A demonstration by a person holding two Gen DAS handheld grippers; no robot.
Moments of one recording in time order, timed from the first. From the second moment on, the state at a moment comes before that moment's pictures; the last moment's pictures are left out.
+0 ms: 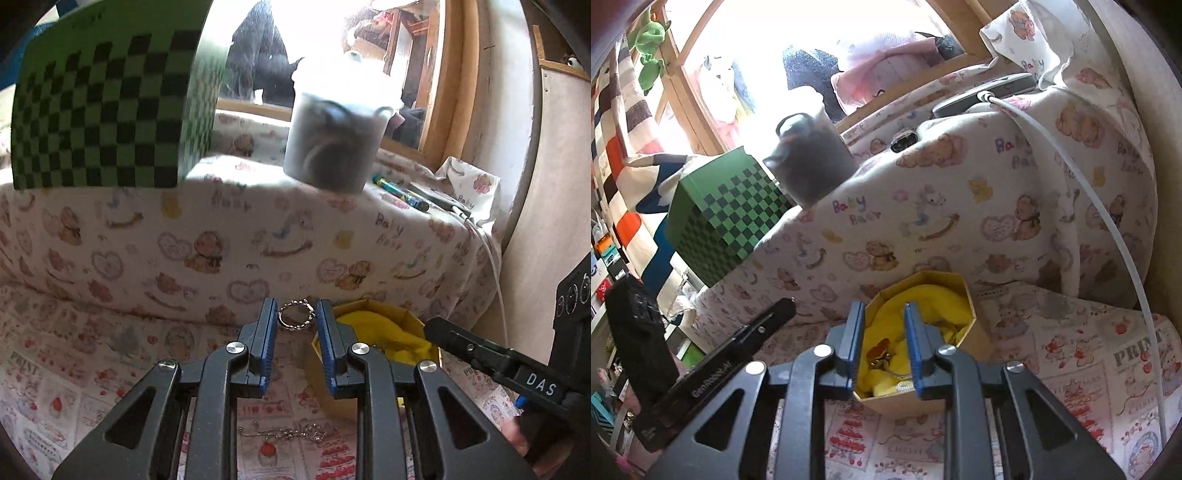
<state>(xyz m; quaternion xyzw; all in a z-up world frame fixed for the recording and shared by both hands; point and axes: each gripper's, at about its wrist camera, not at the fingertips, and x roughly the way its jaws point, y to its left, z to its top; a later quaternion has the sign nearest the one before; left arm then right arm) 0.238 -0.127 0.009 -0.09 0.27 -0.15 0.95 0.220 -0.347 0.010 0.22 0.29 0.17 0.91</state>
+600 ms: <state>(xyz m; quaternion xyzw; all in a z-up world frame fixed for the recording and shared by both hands) 0.172 -0.072 0.051 -0.04 0.22 -0.09 0.97 0.196 -0.256 0.021 0.07 0.36 0.23 0.90</state>
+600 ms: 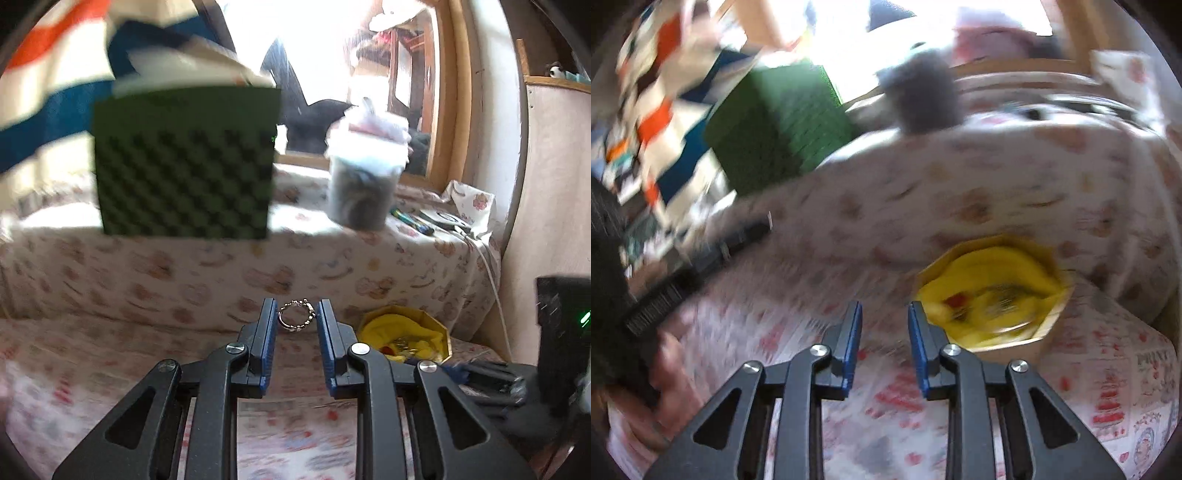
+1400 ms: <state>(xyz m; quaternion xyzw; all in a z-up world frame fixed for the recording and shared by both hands) 0.174 -0.043 0.036 -0.05 0.25 -0.05 0.96 0.223 -0.225 -0.025 -0.01 0.44 0.16 0.89</state>
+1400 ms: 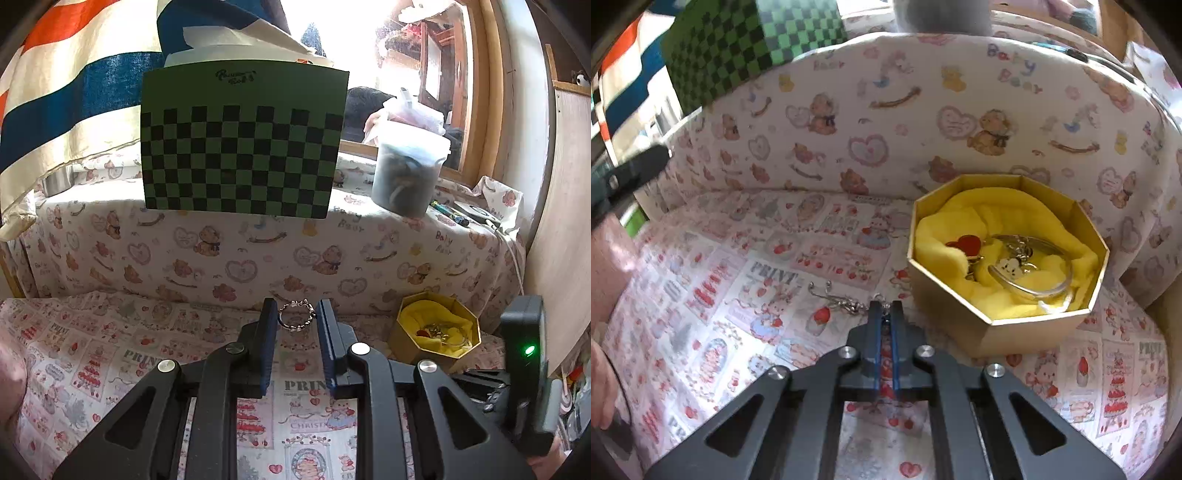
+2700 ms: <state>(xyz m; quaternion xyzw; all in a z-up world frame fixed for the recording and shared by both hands) 0.249 -0.174 0.015 -0.01 0.35 -0.26 0.90 0.197 -0.342 0.062 0.18 0.19 0.16 0.95</state>
